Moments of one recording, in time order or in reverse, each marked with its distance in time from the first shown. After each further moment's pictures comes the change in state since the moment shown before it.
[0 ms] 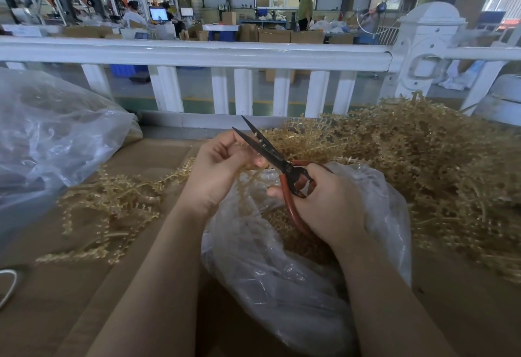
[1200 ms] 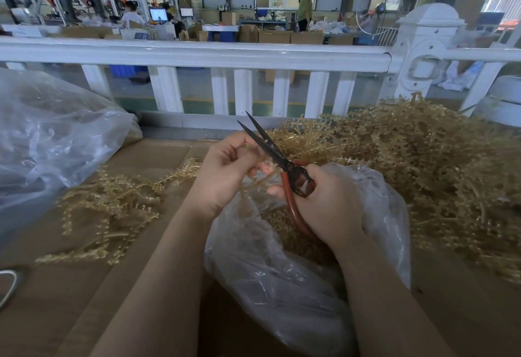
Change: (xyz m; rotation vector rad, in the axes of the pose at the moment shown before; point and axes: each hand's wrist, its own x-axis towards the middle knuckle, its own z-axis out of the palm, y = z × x) left_hand 0.002 0.000 0.007 0.110 -0.001 -0.019; right_hand 0.000 0.000 0.000 0.053 0.002 -0.020
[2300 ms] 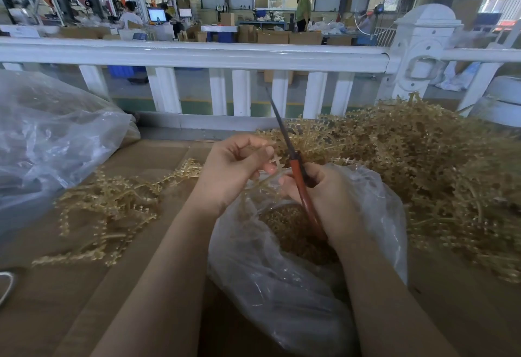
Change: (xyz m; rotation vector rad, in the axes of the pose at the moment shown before) left_hand 0.004 0.002 0.008 -0.029 0.008 -0.086; right_hand 0.009 -0.010 -0.003 0.580 -0.164 0.385
